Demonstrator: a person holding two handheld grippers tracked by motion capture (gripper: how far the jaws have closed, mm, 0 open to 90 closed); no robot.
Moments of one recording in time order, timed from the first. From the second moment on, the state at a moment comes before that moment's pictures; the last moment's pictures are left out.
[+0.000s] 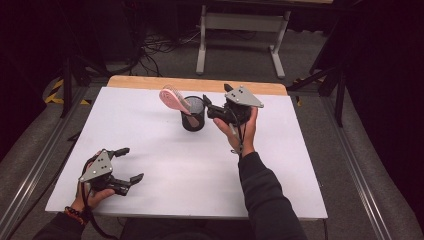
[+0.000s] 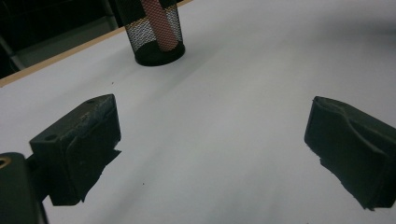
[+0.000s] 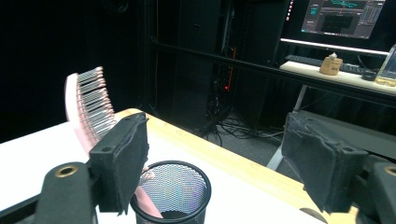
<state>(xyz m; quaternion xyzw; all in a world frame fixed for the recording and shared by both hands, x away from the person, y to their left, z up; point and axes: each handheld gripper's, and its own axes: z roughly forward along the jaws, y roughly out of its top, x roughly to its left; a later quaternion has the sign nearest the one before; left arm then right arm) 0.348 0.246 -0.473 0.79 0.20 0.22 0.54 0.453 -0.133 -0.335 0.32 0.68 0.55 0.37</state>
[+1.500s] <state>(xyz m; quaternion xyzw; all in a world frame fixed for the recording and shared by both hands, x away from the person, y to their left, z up) 0.349 0.244 -0.474 0.79 0.20 0.22 0.53 0.429 -0.152 -0.324 0.29 0.69 0.51 0.42</state>
